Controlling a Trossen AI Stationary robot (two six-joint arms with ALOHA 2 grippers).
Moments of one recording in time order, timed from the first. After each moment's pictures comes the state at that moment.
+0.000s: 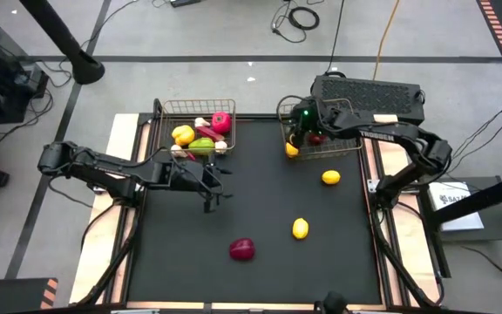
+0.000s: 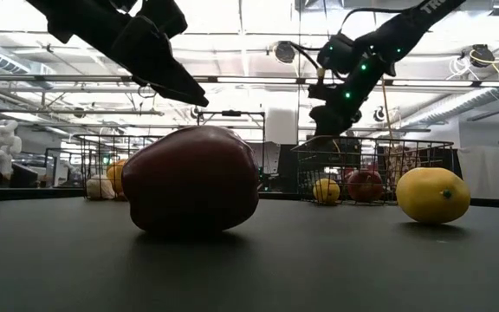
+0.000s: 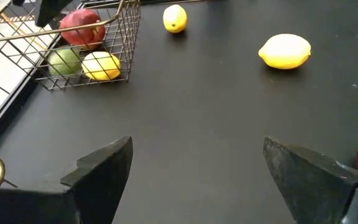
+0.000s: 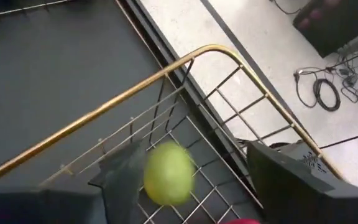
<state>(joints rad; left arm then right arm) -0.04 1.23 0.66 0.04 -0.15 0.06 -0.60 1.52 1.00 -0.25 0.23 -0.17</state>
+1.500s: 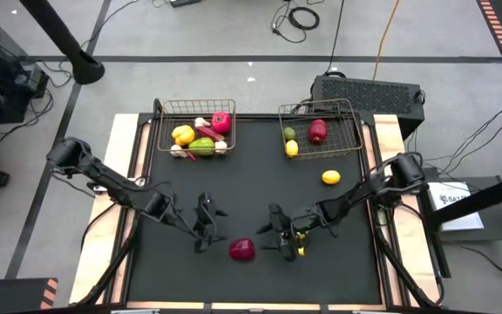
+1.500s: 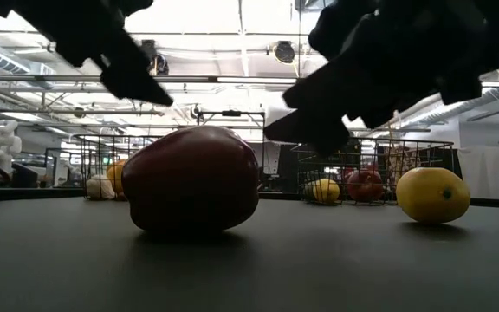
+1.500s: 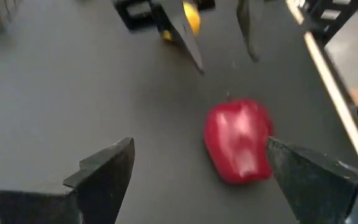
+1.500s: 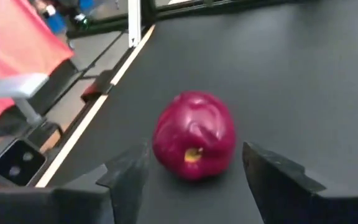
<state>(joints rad) -0.45 1.33 0.66 0.05 -0.27 -0.37 0.33 1.81 0.69 0.77 -0.02 0.31</state>
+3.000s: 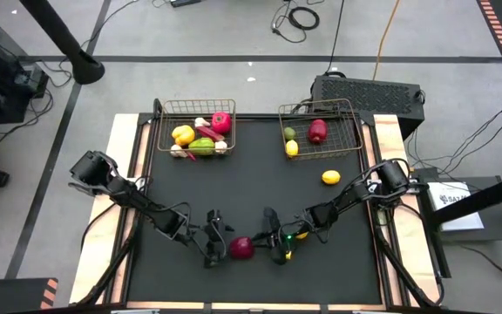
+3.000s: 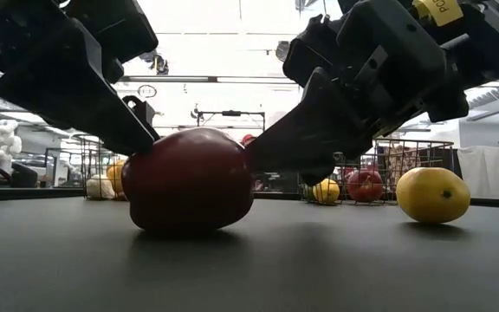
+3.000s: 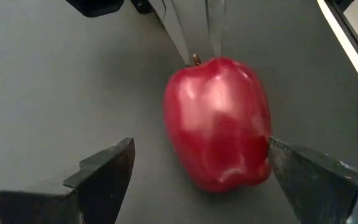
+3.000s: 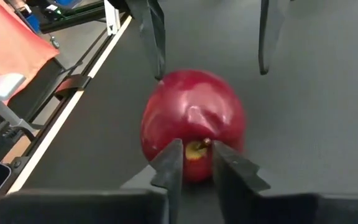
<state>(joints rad) -0.52 1.66 0.66 0.34 -0.33 -0.41 0.33 1.96 0.79 0.76 0.02 0.38</state>
